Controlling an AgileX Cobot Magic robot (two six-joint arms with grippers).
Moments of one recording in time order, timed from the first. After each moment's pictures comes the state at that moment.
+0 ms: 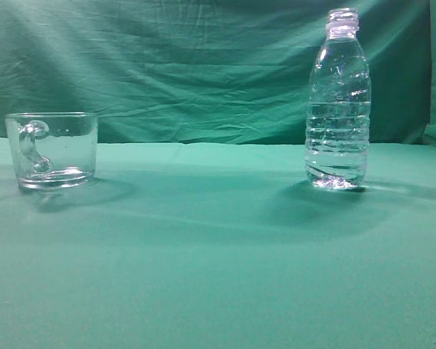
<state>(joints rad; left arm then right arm) 0.04 -0.02 0.02 -0.09 0.35 0.11 0.29 1.05 -0.31 -0.29 -0.43 0.25</state>
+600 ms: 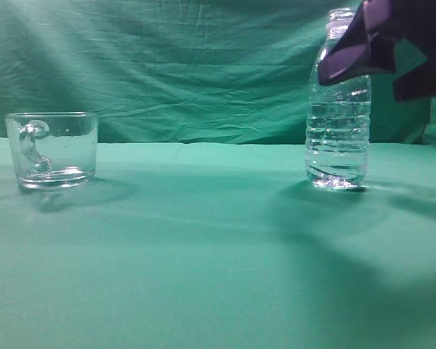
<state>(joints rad) 0.04 -0.02 0.02 -0.09 0.35 0.11 0.29 1.61 -0.39 -0.30 -0.83 0.25</state>
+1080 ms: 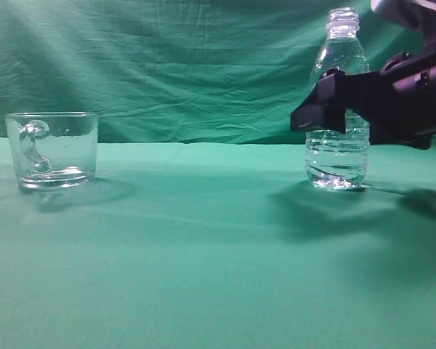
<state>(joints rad) 0.04 -0.02 0.02 -0.09 0.35 0.11 0.29 1.95 -0.56 -0.26 -1.02 0.24</state>
